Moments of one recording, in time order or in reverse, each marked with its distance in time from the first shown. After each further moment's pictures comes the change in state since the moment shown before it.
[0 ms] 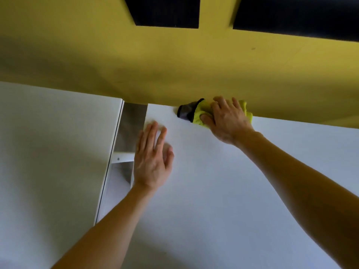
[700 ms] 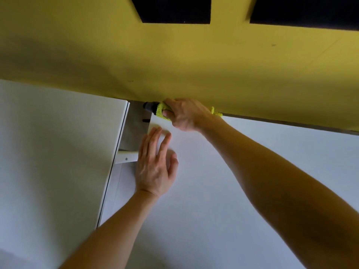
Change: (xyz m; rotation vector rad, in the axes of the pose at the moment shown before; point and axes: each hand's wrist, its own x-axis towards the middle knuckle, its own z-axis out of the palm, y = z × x) left_hand 0.002 0.009 -0.006 0.036 -0.005 -0.056; right_hand 0.089 -0.094 -0.001 0.273 -0.228 -0.277
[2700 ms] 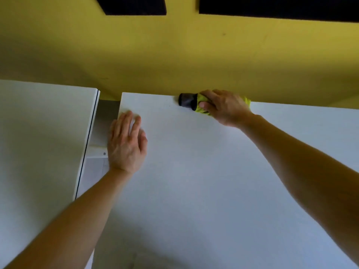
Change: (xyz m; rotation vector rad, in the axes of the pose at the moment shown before) left_hand -0.001 0.008 -0.005 0.178 0.076 0.064; right_hand -0.166 0.137 -0.010 -0.152 0.228 0.223
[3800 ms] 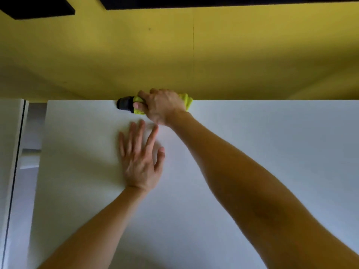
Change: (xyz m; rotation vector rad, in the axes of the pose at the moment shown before) left_hand -0.022 0.237 0.030 -0.083 -0.069 0.018; right_hand -0.008 0.027 -0.015 0.036 -0.088 -0.095
